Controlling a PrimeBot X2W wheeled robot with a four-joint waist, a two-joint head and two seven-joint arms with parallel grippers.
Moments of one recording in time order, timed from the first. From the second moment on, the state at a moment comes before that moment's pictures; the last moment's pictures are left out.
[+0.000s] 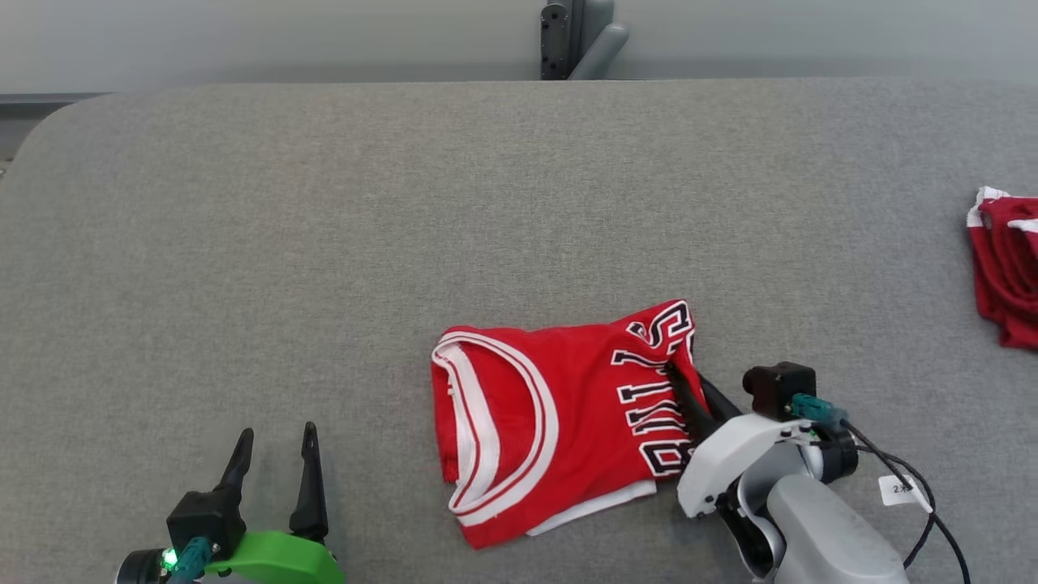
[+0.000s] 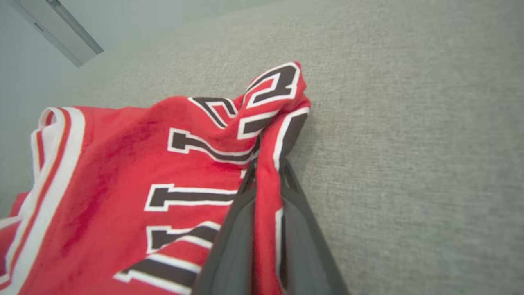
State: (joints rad) left arm -0.03 0.05 -0.03 0.36 -0.17 -0.05 -0.26; right arm -0.40 -0.05 0.35 0.77 0.42 0.13 -0.26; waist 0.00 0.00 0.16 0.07
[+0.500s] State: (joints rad) left arm -0.06 0.05 -0.02 0.34 -0.12 -0.08 -0.26; right arm -0.33 -0.05 0.27 0.64 0.35 0.13 -0.26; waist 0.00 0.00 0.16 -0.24
